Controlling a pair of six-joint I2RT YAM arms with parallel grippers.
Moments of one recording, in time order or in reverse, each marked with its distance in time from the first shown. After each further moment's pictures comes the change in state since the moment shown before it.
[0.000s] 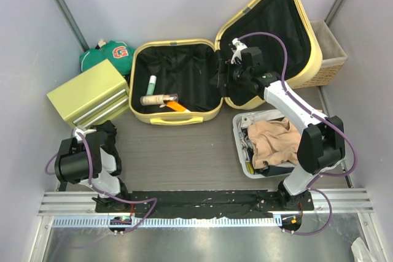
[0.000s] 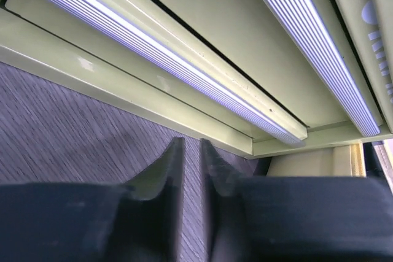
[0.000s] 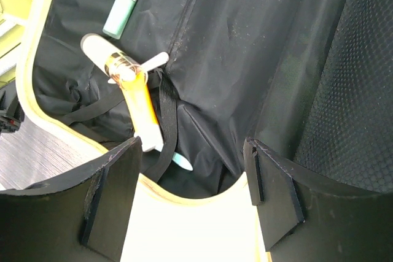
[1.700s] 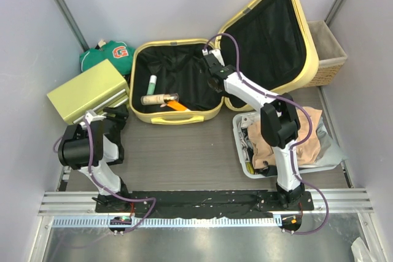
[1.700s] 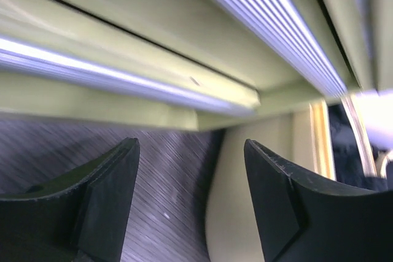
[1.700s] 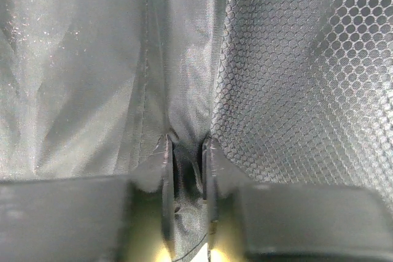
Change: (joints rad) left arm -0.091 0.154 0.171 0.000 0.159 -0.020; right arm 0.186 0.466 0.419 -0.330 0.878 -0.176
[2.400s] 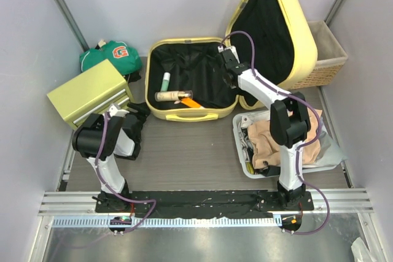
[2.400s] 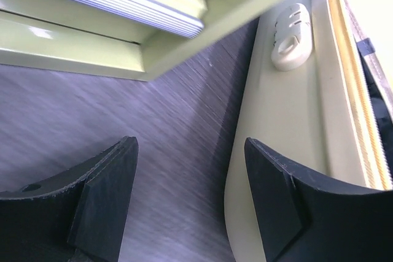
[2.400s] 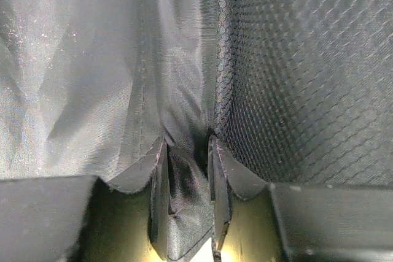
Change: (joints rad) left arm -0.334 0.088 0.076 -0.013 -0.244 0.055; right arm -0.114 -0.060 -0.086 0.037 -0.047 -0.060
